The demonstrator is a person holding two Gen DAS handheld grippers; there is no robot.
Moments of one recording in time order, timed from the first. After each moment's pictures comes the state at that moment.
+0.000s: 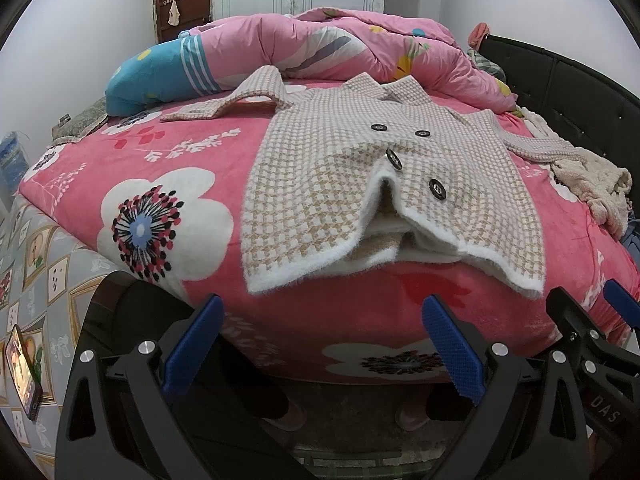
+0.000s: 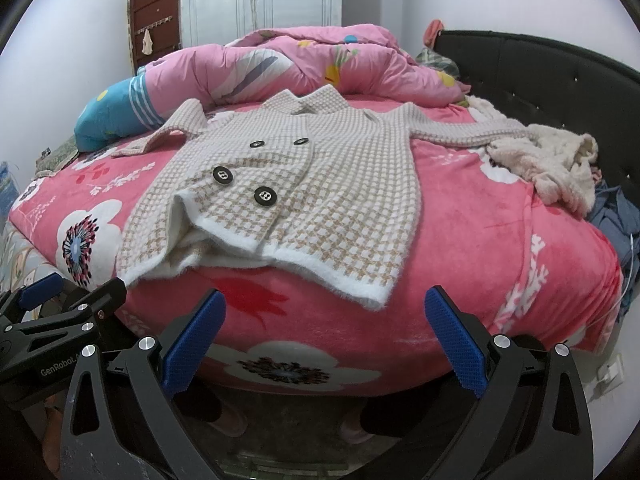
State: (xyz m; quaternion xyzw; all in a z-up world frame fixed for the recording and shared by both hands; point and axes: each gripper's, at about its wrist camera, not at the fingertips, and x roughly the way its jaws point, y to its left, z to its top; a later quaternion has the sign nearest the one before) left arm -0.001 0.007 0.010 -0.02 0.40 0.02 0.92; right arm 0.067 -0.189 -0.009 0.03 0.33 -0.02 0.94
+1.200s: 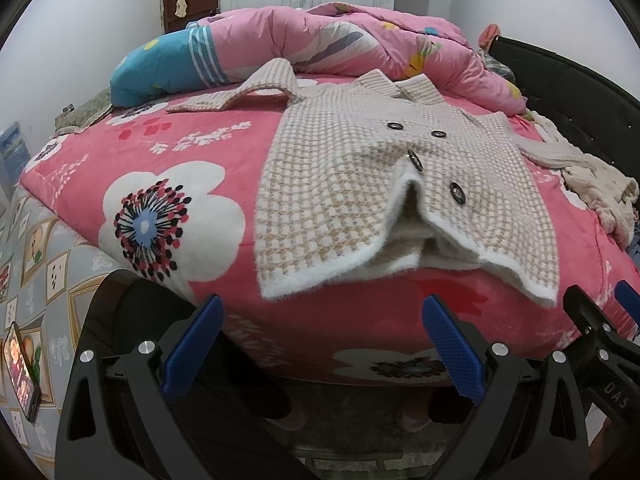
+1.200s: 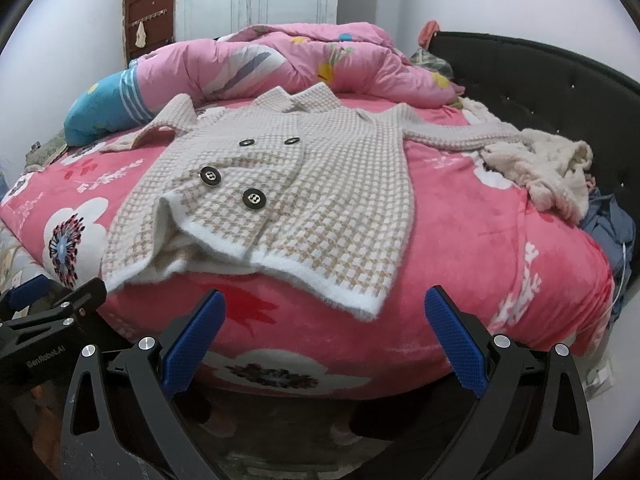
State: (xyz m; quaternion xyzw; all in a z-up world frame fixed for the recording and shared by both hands) left arm 0.014 0.026 0.001 -0.03 0.40 0.03 0.91; right arm 0.079 -0.192 -0.011 0.01 0.33 -0.04 0.94
